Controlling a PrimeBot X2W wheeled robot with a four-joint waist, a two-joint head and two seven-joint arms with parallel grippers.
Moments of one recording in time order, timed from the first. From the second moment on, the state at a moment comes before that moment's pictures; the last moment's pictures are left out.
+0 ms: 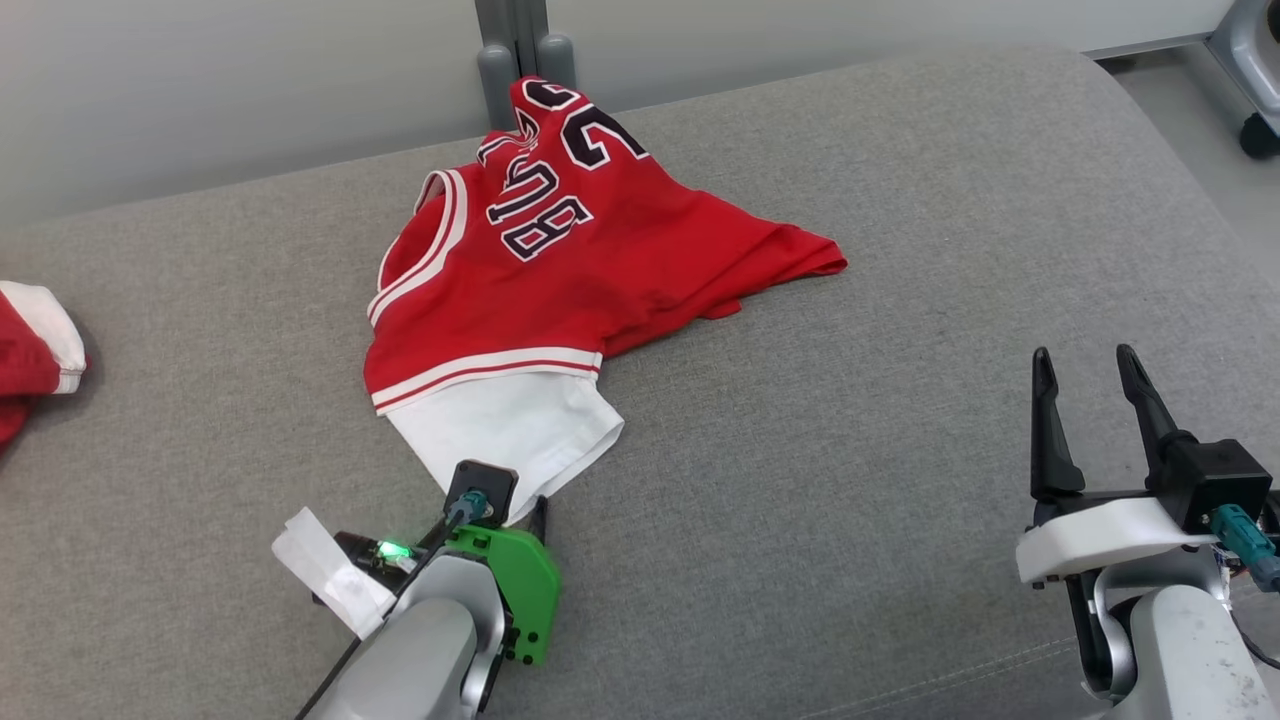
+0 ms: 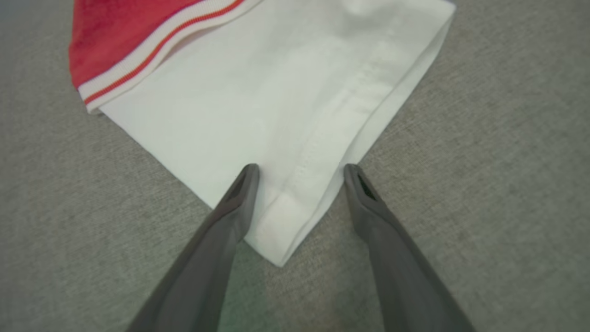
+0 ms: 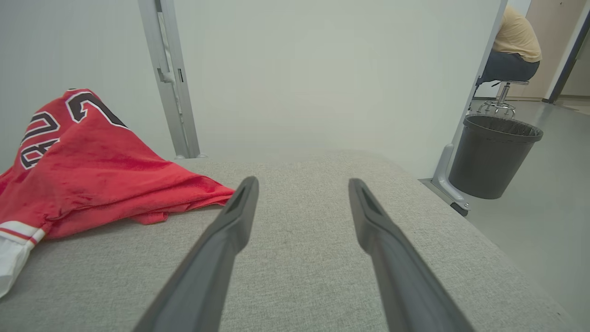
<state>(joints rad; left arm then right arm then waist) -0.54 0.08 -0.78 0.97 -0.50 0.15 -0.05 -0.15 -0.05 -0.13 0.20 0.01 0.13 -0.26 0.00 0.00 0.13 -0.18</state>
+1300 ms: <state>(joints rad) -0.15 0.39 -0.56 0.45 -0.66 0.44 -0.20 -0.07 -0.05 -0.20 0.21 0.01 0.13 -0.26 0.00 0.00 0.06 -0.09</state>
